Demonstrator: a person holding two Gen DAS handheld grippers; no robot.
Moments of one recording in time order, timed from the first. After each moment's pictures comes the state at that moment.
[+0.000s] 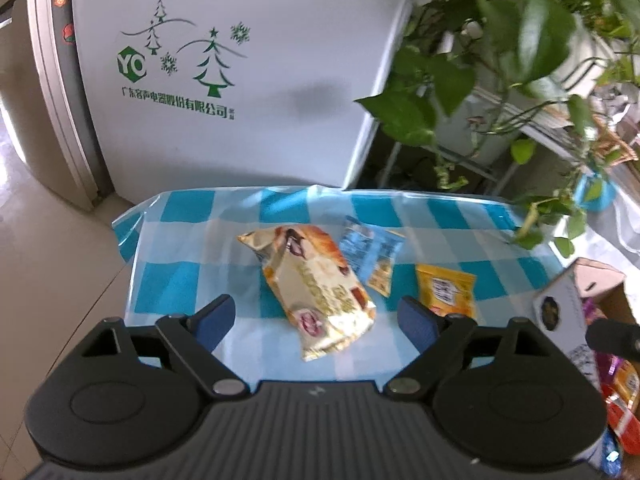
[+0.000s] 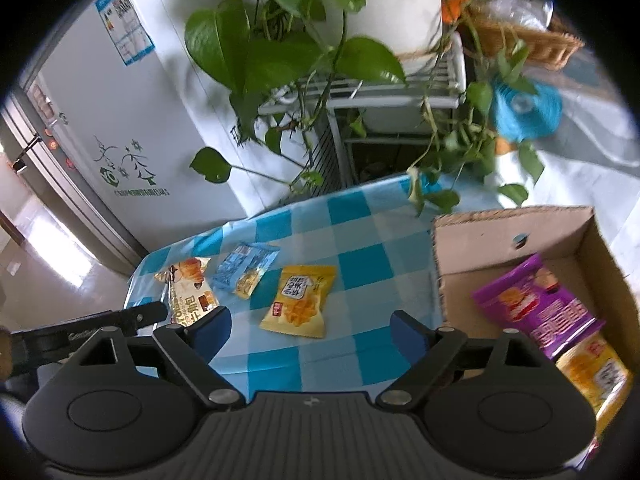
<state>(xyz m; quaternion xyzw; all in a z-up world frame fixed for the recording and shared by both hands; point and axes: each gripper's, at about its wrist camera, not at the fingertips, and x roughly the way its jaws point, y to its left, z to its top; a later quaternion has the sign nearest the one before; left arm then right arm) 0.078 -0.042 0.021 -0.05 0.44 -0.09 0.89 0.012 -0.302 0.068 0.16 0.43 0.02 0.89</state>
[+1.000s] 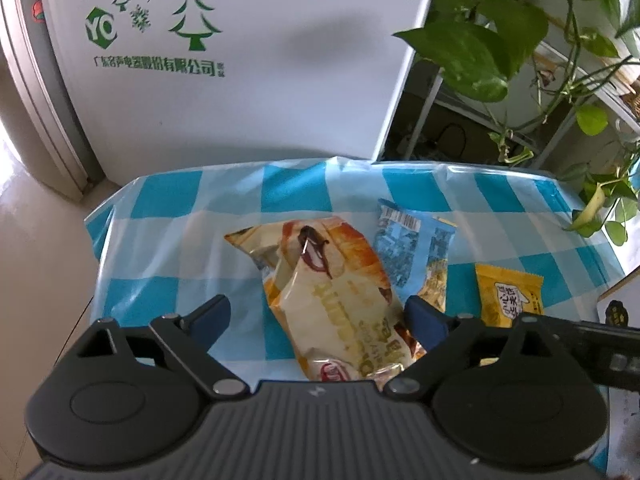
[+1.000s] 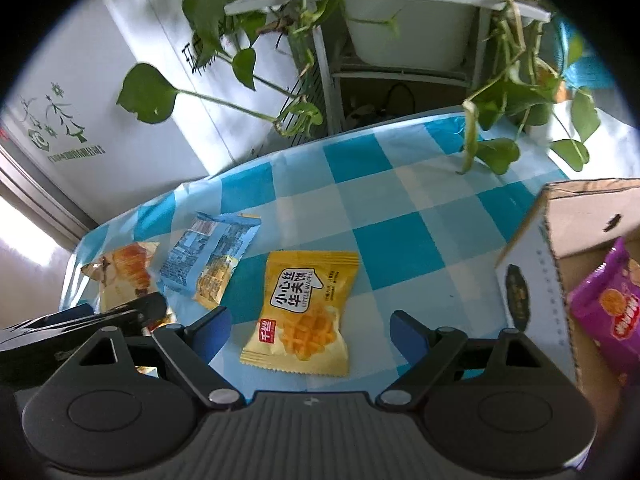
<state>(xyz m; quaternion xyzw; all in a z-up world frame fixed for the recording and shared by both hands) 0.137 -0.045 -0.038 -0.02 0.48 -0.08 0.87 0.105 -0.260 -0.014 0.14 0.51 -0.02 0.85</state>
